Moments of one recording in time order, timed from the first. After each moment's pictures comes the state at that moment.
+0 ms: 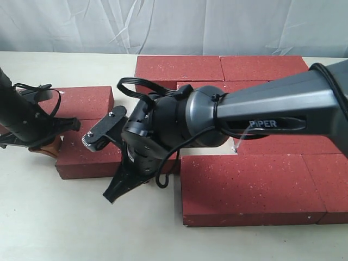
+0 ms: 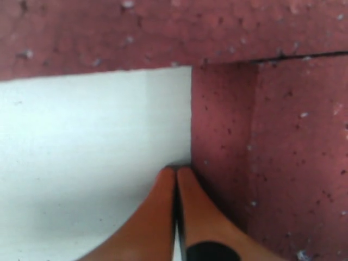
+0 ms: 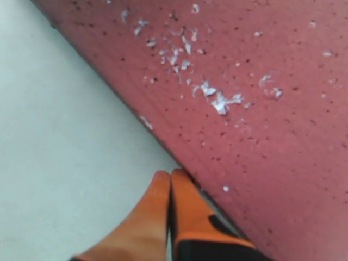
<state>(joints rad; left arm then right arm) -0.02 1.93 -1.01 -0.51 0.72 0.30 0.98 2.04 -1.31 -0.28 0.60 0.25</state>
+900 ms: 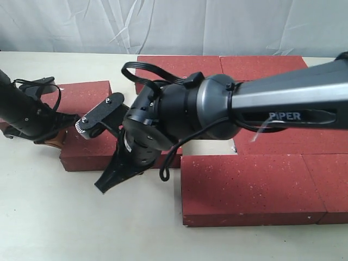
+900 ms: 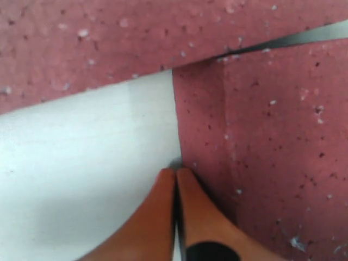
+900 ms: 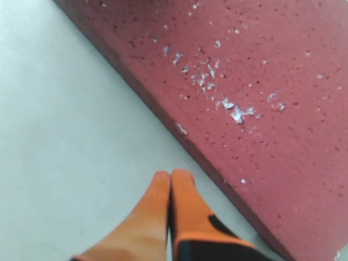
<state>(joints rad) -0.02 1.93 -1.01 -0.64 0.65 0.52 0.98 1.99 -1.31 -0.25 0.58 0.25</state>
